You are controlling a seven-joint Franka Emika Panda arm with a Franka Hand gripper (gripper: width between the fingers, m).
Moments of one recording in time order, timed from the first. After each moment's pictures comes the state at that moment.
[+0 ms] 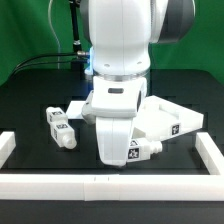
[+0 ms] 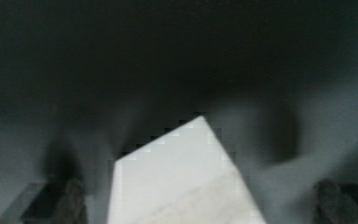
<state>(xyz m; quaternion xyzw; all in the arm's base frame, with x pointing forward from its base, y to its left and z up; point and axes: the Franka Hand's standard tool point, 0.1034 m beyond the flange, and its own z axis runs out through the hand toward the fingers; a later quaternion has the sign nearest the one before) 0.560 0.000 0.008 -0.77 -0.63 0.04 0.06</state>
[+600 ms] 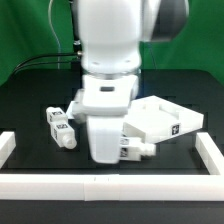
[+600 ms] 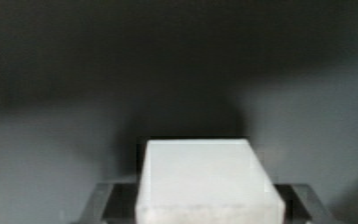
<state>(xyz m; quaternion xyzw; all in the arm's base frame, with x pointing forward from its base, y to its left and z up) 0.552 -0.032 0.016 -0.74 -0.67 0.04 0.06</state>
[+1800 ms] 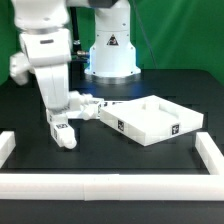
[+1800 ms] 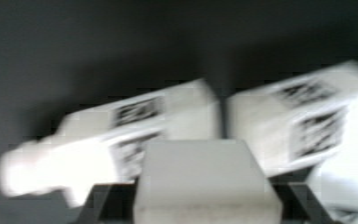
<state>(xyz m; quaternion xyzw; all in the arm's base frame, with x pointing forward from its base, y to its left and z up) 0.448 -0.151 0.066 -0.59 -0.80 0.03 0.09</state>
